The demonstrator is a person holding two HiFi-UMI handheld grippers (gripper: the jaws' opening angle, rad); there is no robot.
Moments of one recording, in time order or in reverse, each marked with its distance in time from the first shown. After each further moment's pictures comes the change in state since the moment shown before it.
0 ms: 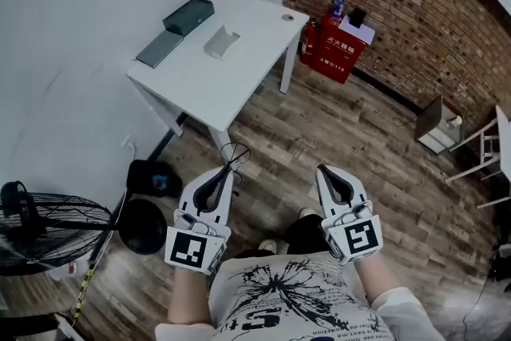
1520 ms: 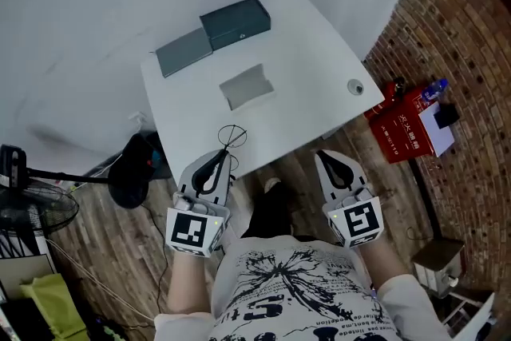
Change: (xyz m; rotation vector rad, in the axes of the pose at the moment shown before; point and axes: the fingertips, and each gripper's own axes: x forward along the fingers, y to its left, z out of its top) left arm 0.450 0.239 -0.034 -0.060 0.189 0.594; right arm 0.503 -0.321 -0.024 -0.076 0.054 0.621
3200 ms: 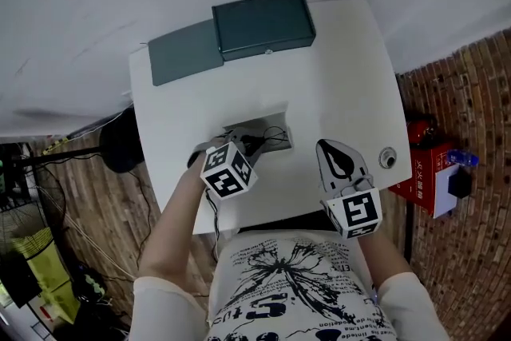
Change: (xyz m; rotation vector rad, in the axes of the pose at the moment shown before) left arm 0.326 0.122 -0.190 0.241 0.731 -0.463; right arm 0.322 -0.148 -0.040 0.036 0.229 0.223
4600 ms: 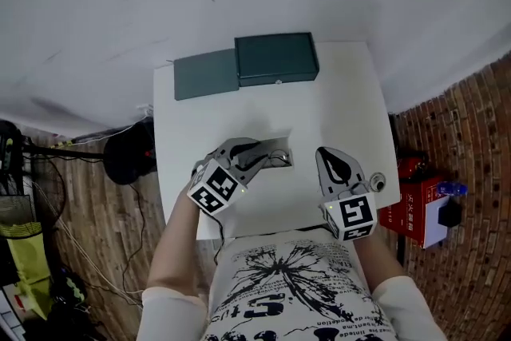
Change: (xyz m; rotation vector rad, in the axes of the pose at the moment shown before) left arm -0.101 0.009 0.052 -0.140 -0.367 0.201; right arm -0.022 0.009 0.060 -0.087 -0.089 0.010
